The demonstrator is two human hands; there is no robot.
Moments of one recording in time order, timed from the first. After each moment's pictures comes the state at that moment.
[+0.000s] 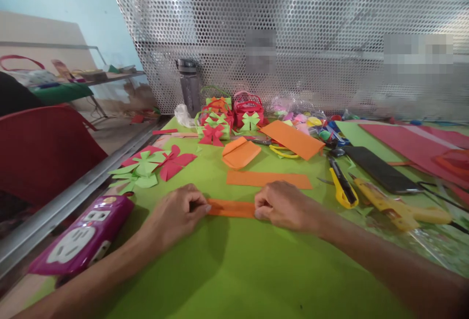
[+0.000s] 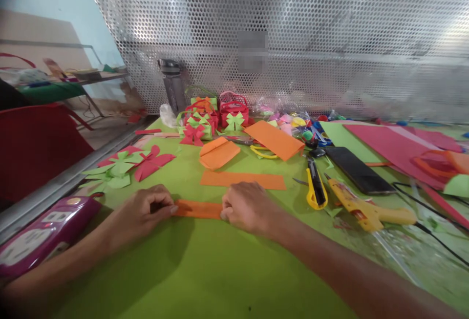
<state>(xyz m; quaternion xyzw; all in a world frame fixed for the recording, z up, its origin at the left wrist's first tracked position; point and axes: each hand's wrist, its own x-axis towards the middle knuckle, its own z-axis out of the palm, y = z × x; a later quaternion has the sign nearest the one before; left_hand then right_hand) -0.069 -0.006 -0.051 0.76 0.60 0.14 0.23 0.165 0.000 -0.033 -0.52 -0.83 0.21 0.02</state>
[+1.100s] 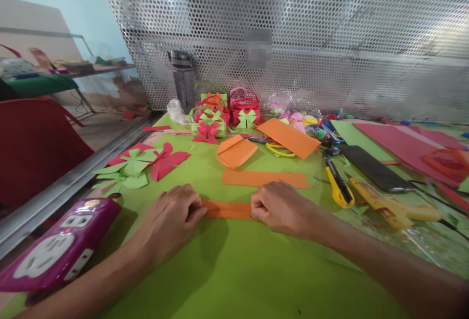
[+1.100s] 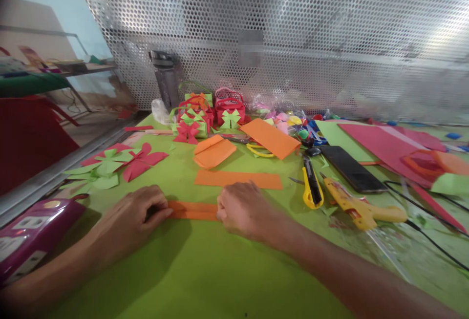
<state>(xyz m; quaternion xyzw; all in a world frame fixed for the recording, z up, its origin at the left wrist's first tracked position) -0.063 -0.010 -0.053 0.80 0.57 0.11 0.10 0.162 0.000 -0.036 -0.51 -0.85 0.15 -0.01</state>
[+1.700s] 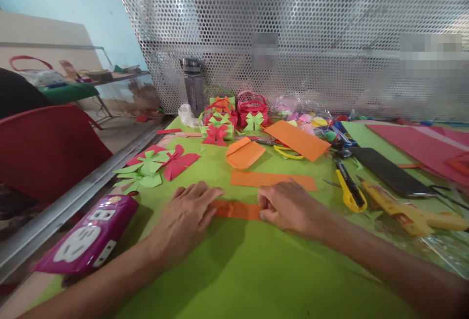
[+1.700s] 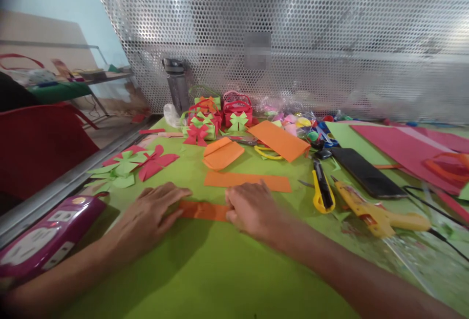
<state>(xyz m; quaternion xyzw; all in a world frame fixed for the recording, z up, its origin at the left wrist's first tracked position) -0.062 -0.014 -0.056 0.86 0.51 0.10 0.04 0.164 0.001 -0.039 -0.53 -0.83 0.14 0.00</state>
